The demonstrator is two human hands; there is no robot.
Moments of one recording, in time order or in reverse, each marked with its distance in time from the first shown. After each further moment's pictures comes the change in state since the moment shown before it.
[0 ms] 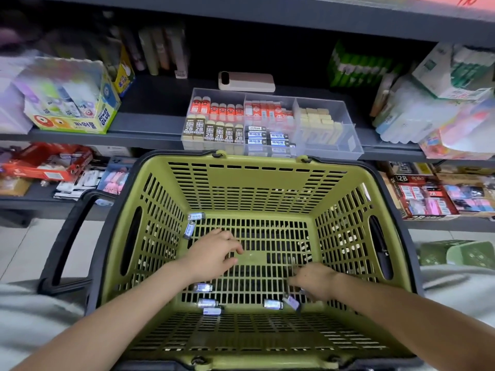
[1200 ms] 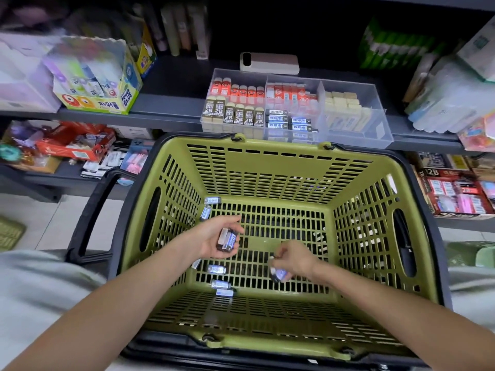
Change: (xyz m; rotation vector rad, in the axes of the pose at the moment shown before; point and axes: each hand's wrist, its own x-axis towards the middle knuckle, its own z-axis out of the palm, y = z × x) left_hand 0.011 -0.024 0.004 -1.517 -0.157 -0.855; right_hand 0.025 -0.054 -0.046 1.128 0.162 0.267
